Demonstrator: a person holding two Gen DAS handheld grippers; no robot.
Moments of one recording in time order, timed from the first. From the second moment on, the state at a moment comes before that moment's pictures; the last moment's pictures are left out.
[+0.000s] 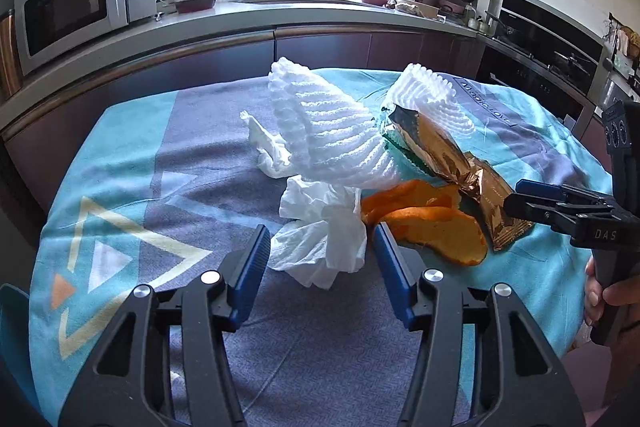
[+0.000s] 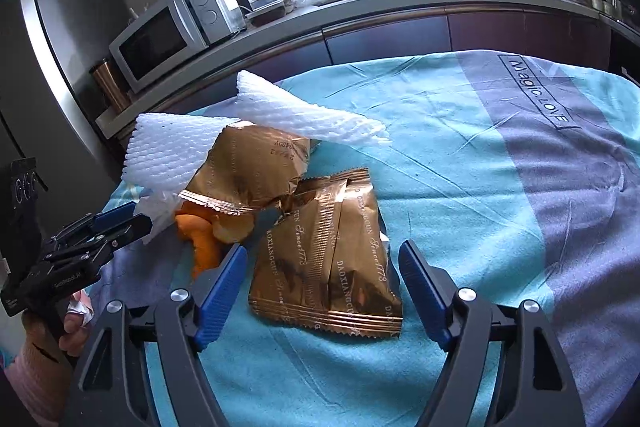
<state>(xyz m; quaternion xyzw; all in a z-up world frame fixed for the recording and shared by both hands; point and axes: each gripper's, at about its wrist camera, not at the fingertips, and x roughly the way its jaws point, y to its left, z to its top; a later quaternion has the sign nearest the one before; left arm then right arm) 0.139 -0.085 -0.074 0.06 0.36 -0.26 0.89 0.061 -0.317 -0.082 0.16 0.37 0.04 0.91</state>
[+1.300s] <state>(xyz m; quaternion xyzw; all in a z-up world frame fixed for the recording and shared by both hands) 0.098 -0.023 -0.059 0.00 0.36 -0.29 0.89 0.065 -0.305 -0.086 0.16 0.39 0.05 0.90</state>
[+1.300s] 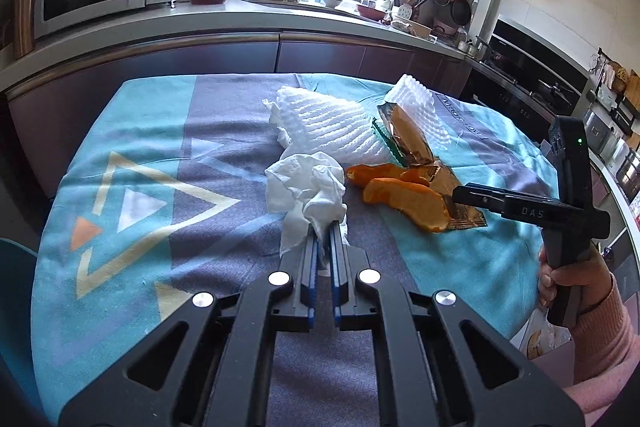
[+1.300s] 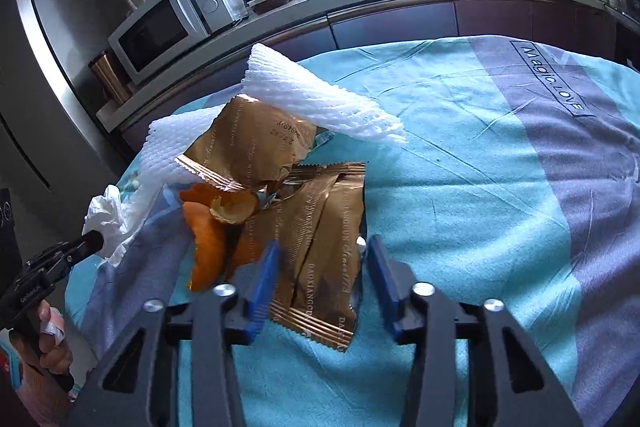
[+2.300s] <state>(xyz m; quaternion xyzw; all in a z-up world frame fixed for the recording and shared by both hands) 0.086 0.004 -0.064 -0.02 0.36 -0.29 0.89 0.045 -0.290 -0.086 0.22 0.38 0.10 0.89</state>
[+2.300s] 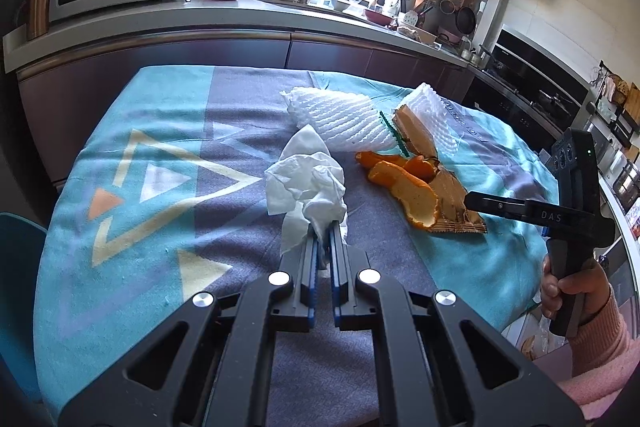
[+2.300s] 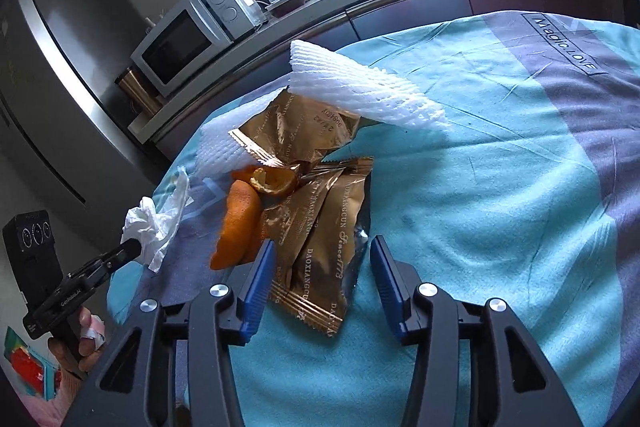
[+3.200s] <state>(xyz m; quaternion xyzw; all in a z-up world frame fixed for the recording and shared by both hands) 0.081 0.006 -0.070 -0.02 0.36 -0.29 0.89 0.046 -0.274 -0.075 0.24 0.36 0.18 0.88</state>
